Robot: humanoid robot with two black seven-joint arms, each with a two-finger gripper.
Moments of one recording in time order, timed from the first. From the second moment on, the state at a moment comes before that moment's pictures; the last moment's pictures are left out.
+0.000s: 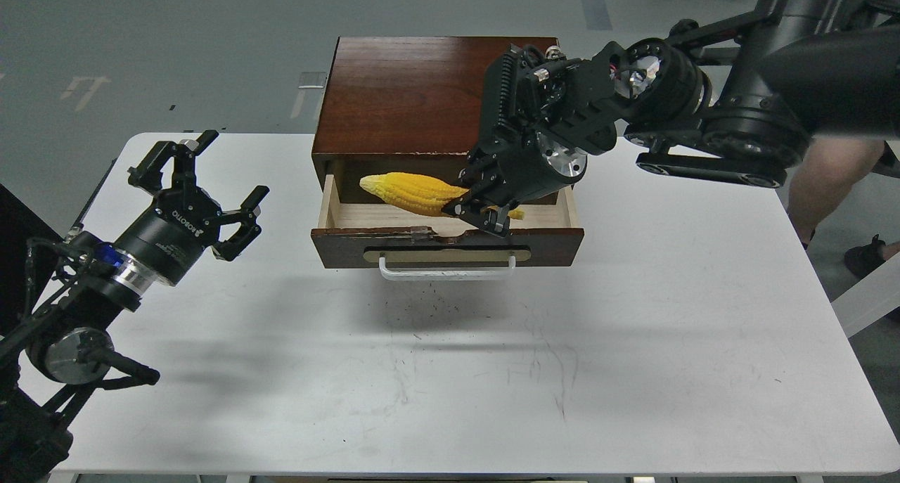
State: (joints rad) left arm -0.24 0.52 -1.09 -1.17 0.37 -0.49 -0.32; right arm 1.91 -0.15 -0.80 1.16 -1.41 -0.02 0.49
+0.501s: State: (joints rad) left arm -0.24 0.53 -1.09 -1.17 0.37 -0.49 -0.32; right arm 1.89 -0.15 -0.81 1.13 -1.40 -0.03 0.49
